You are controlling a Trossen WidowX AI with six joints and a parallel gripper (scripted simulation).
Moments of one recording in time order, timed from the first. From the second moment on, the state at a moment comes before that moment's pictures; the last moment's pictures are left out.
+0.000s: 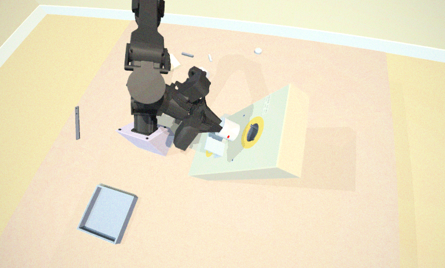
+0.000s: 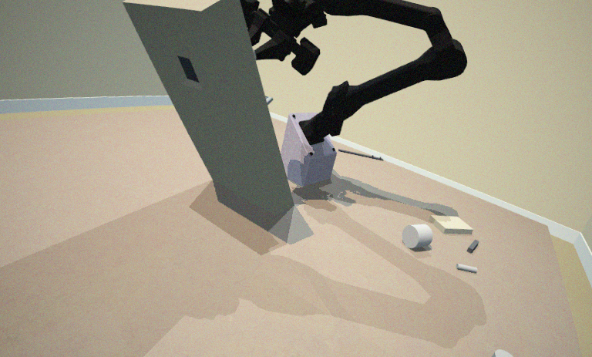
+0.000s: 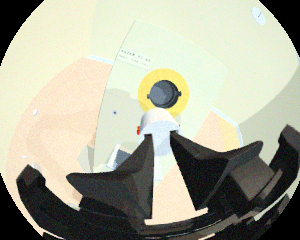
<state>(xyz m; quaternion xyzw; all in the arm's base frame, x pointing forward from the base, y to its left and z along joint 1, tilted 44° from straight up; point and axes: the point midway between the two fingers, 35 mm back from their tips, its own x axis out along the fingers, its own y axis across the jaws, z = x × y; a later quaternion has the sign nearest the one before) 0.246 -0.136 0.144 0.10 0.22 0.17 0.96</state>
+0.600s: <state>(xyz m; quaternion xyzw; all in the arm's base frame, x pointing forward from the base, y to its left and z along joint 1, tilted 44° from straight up) 0.232 -0.114 0.122 0.10 0.22 0.17 0.96</state>
